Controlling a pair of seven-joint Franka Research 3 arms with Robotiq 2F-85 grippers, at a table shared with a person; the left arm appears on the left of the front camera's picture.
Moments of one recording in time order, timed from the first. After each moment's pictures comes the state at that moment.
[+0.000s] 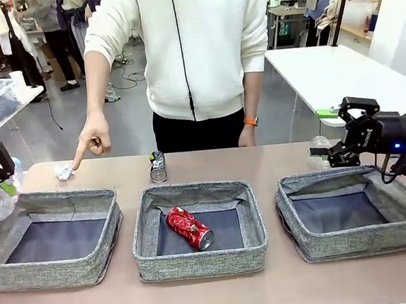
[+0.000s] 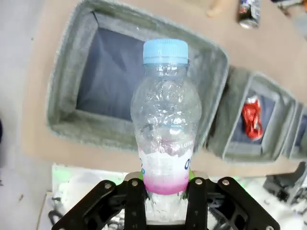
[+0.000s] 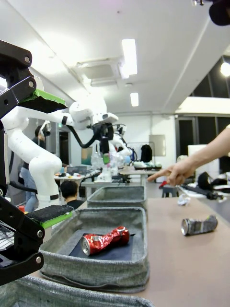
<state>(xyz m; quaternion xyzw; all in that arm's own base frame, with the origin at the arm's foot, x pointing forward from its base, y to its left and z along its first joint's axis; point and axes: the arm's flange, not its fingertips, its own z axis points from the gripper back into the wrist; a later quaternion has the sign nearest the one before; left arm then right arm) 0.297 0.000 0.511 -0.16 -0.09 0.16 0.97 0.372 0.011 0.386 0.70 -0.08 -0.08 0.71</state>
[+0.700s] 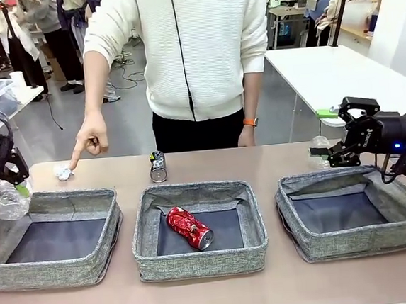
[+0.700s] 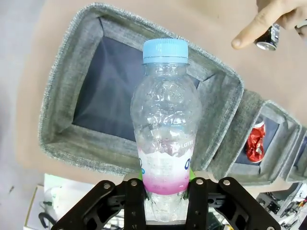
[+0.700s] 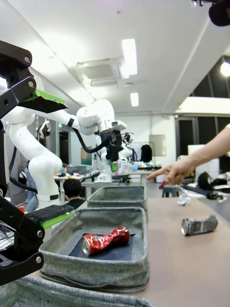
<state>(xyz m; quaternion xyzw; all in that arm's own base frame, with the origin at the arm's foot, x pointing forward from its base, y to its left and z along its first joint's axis) 0.328 0.002 0.480 -0.16 -0.07 0.19 0.97 0.372 0.011 0.386 0.70 -0.08 -0.08 0.71</state>
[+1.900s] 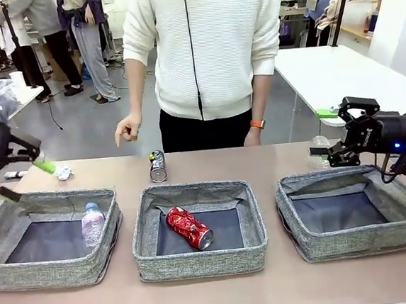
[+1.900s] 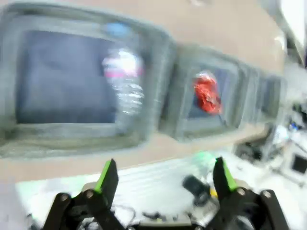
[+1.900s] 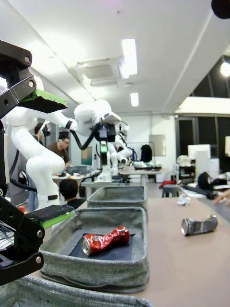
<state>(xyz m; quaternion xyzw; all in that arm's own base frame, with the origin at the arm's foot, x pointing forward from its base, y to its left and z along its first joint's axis) 0.306 -0.023 0.507 -0.32 -0.06 0.06 0.94 0.372 0.011 0.386 0.70 -0.08 -0.08 0.71</state>
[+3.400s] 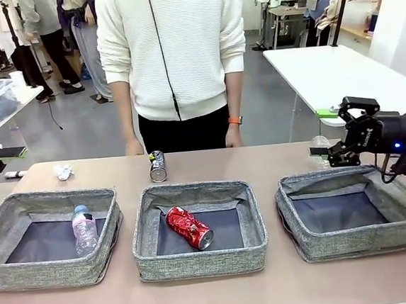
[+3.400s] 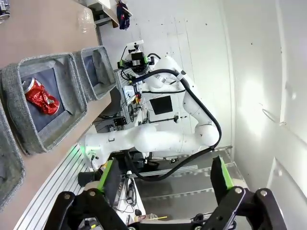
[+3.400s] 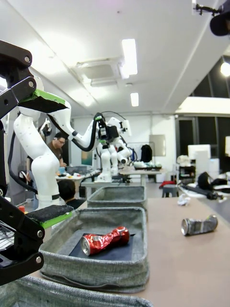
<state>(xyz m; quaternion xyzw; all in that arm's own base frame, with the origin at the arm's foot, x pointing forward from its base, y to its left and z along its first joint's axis) 0.316 0.043 0.487 -0.71 -0.08 -0.07 0.70 0.372 0.011 0.386 0.70 -0.08 -0.08 0.71</state>
